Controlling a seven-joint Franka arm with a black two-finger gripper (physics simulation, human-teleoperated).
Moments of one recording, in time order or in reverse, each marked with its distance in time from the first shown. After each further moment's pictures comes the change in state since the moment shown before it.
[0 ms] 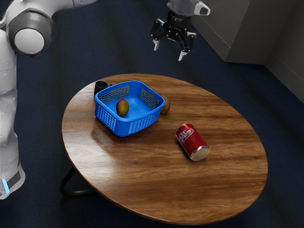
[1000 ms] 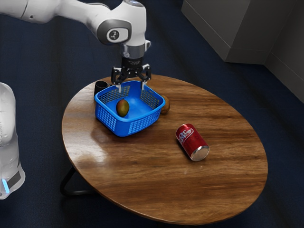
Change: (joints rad) arm 0.110 -0.529 0.043 -1.155 -0.047 0.744 -0.608
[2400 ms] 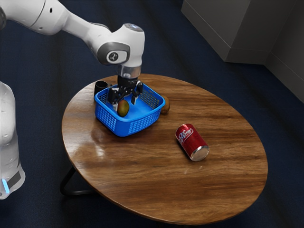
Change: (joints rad) arm 0.012 0.069 -0.006 -0.128 0.007 0.120 -0.367
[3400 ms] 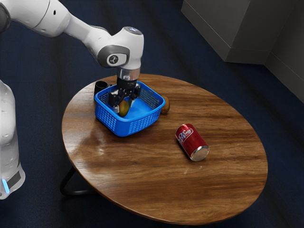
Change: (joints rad) arm 0.013 0.028 0.008 -0.013 0.001 0.033 -0.028
